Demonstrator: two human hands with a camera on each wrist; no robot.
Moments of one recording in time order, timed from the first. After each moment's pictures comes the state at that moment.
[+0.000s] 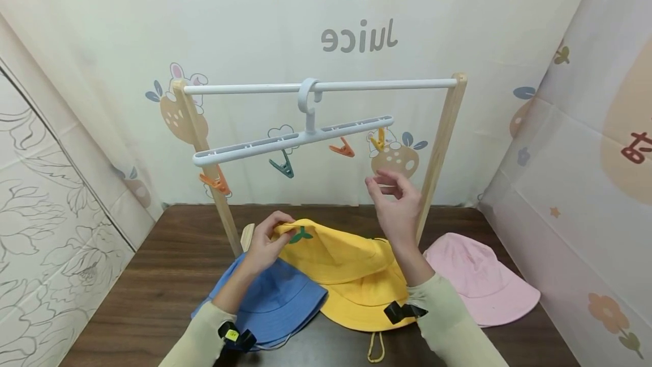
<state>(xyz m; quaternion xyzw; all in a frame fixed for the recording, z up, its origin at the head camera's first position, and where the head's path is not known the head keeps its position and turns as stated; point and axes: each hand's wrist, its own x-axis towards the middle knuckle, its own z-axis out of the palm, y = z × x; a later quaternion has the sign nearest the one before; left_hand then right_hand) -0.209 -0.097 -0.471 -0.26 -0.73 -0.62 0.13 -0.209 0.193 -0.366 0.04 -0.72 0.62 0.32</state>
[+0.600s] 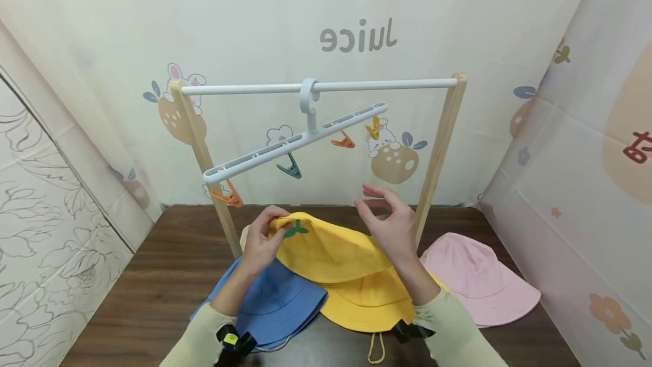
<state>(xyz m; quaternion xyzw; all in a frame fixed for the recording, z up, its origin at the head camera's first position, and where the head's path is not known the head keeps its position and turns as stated) -0.202 -0.091 -0.452 -0.28 -0.70 -0.62 0.20 -0.186 0.194 -0.379 0.09 -0.79 0.55 0.26</state>
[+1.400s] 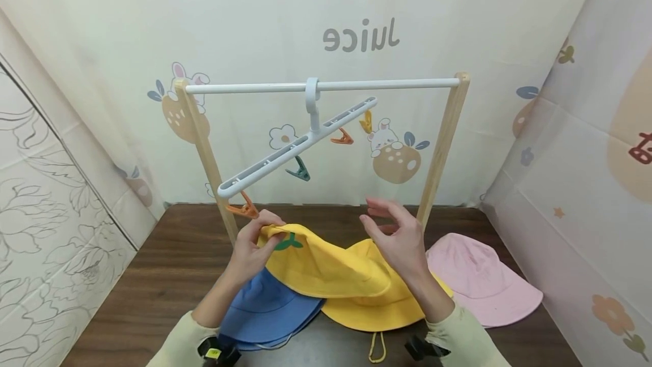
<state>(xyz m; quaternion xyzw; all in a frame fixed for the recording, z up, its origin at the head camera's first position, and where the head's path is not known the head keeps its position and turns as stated) -0.179 -0.108 -0.437 -0.34 -0.70 -0.57 0.26 -0.164 0.207 -0.391 0.13 -0.80 0.52 0.26</state>
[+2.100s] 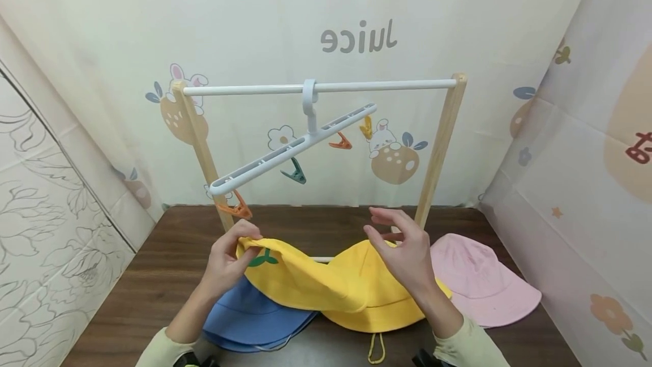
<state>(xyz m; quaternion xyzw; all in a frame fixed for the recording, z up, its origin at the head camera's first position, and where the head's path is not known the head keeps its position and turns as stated) -0.163 -0.148 -0.441 -0.37 -0.68 -0.58 0.25 -0.146 0.215 -0.395 0.15 -0.80 0.51 0.28</state>
